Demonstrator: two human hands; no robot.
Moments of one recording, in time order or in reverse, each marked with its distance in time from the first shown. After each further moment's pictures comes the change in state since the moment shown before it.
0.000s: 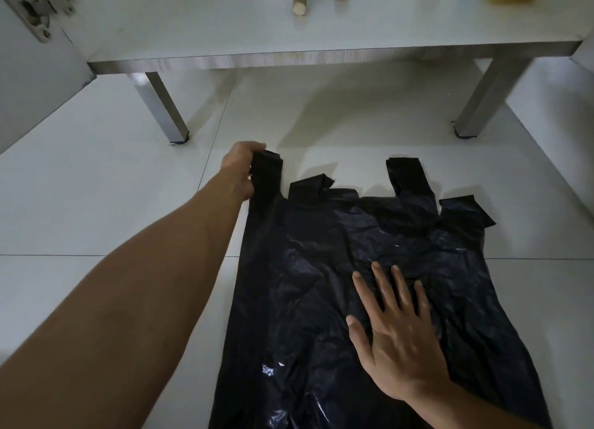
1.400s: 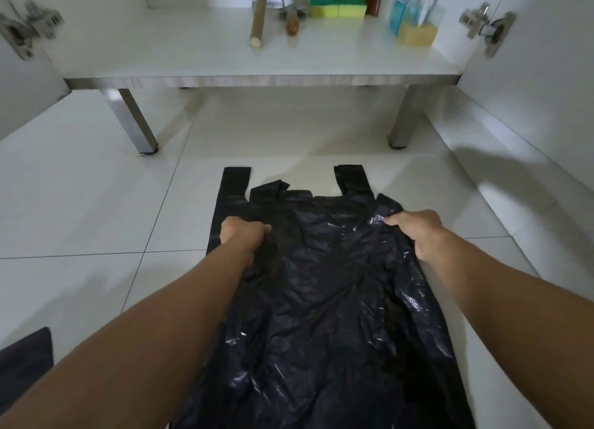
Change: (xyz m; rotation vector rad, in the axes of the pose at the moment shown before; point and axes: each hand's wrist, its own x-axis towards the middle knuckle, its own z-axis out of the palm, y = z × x) left_hand -0.107 -0.102 0.013 0.420 0.187 0.061; right_hand 0.078 0.115 -0.105 1.171 0.073 0.998
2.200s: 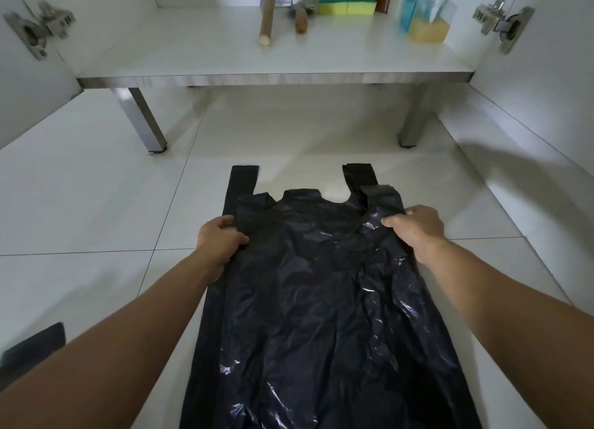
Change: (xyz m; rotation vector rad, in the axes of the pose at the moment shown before) left_hand 0.030 -0.027 -0.053 -0.048 -0.140 0.088; right_hand -0.012 0.003 0.017 -0.217 0.066 -0.206
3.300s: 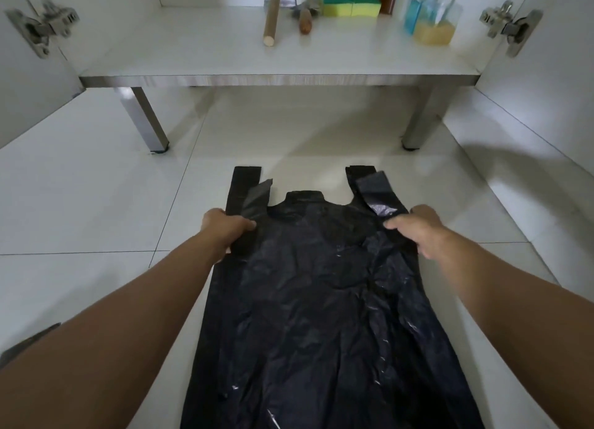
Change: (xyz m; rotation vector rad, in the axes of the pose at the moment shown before) left_hand 0.009 0.029 0.004 0.140 0.001 -0.054; right_hand 0.030 0.000 0.003 -0.031 -0.128 0.057
